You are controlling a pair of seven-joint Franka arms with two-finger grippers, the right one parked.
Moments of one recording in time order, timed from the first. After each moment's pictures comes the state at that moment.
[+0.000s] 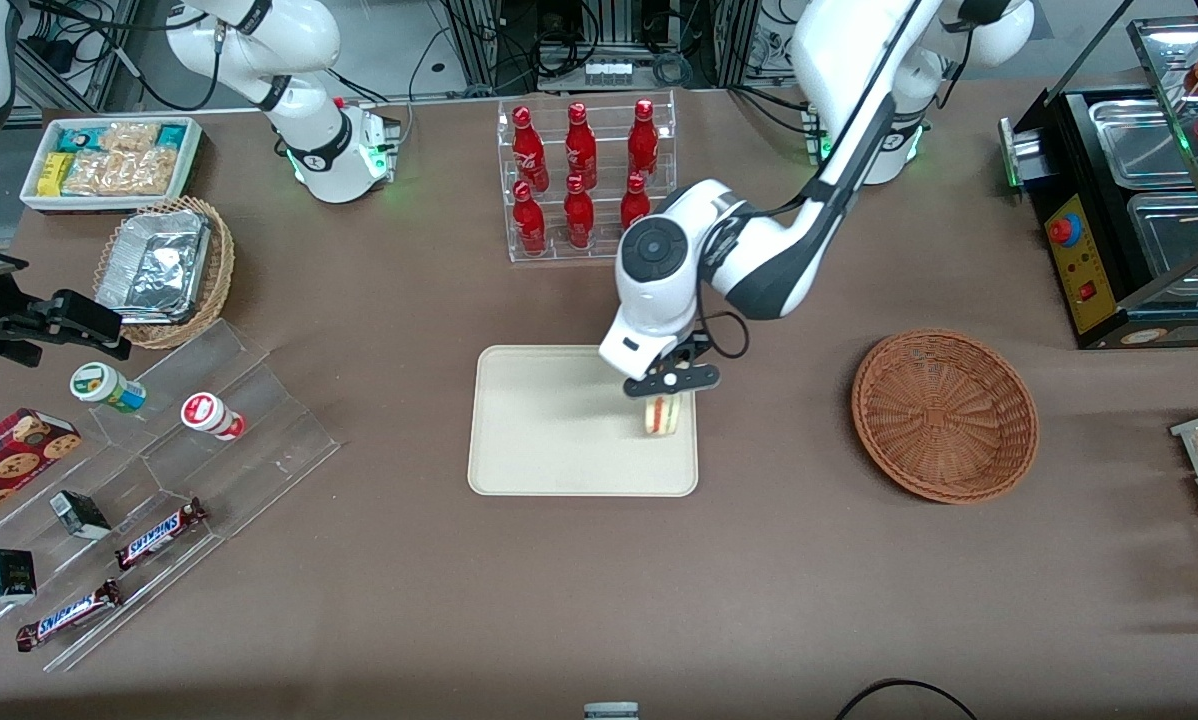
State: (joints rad) arm -0.64 0.54 -0.13 -1.62 0.12 2.09 -0.93
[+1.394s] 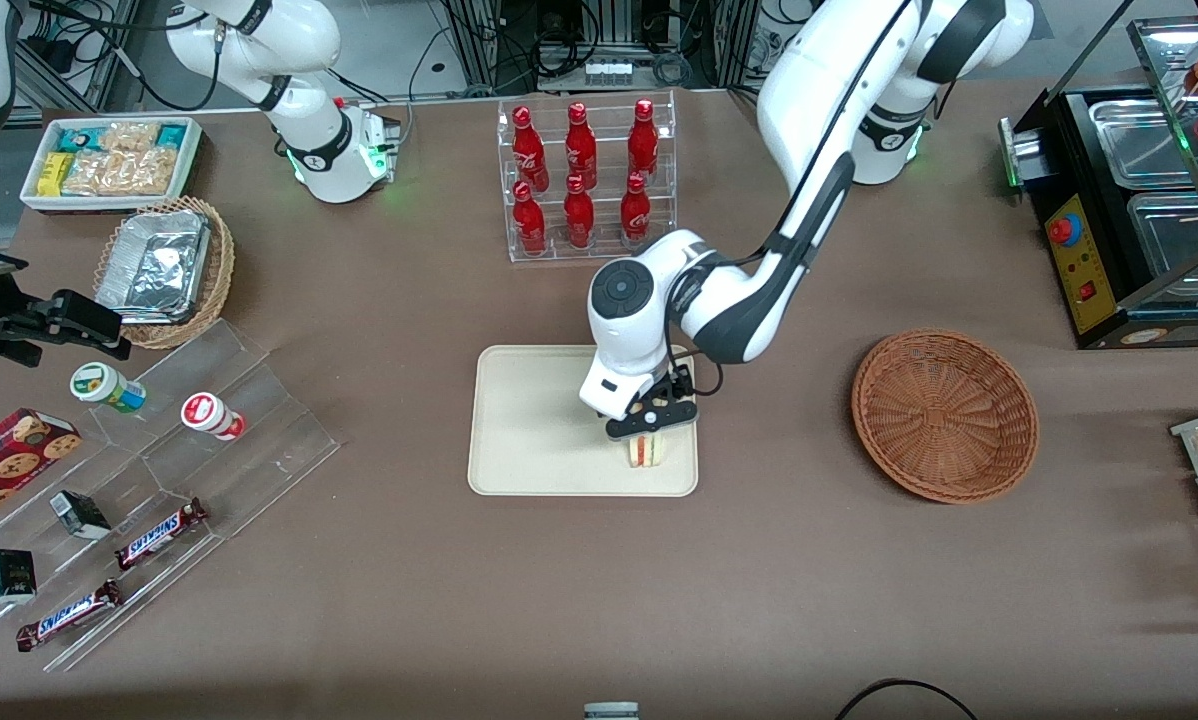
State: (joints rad) arm -0.64 0.67 -0.11 -1.46 0.23 2.11 -1.08
